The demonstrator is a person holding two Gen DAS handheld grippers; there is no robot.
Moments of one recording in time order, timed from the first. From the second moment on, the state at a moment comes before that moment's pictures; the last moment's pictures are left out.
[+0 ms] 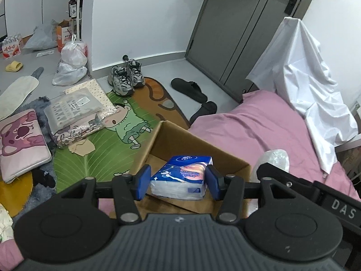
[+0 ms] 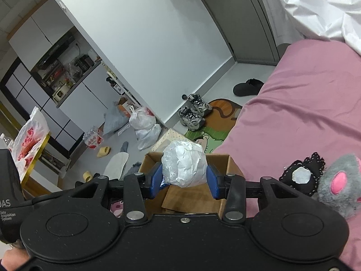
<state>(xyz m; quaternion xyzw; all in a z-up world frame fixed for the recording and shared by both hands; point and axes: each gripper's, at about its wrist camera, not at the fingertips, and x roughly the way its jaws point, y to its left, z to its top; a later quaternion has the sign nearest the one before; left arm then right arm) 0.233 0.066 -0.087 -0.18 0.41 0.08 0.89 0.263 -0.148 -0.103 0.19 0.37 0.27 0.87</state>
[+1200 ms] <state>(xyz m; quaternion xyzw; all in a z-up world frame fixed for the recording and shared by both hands) 0.208 0.091 -0.071 -0.21 0.38 0.11 0.89 0.263 -0.138 -0.104 0.20 0.39 0.28 0.86</state>
